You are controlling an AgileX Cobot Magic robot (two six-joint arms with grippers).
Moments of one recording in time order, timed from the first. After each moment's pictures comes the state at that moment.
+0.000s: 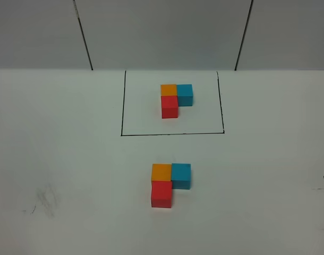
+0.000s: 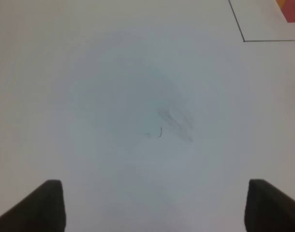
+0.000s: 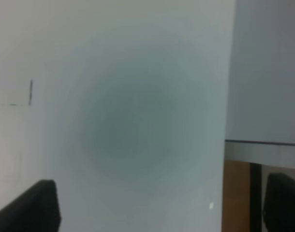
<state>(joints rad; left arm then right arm) -0.07 -0.01 -0.51 0.04 1.07 -0.05 -0.12 1.05 -1.07 -0.29 1.09 -0.18</state>
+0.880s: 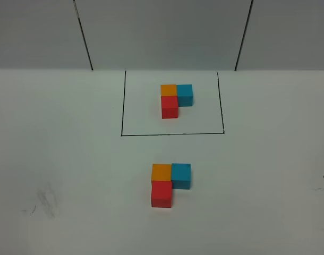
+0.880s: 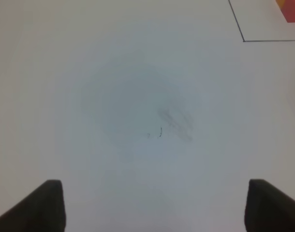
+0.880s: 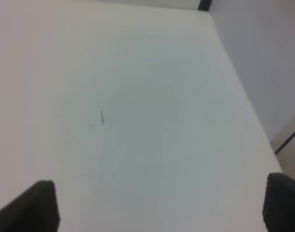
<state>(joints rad) -0.07 -0.01 -0.51 0.04 1.07 -0.05 -0.08 -0.01 -0.63 -0.12 1.19 -0.11</state>
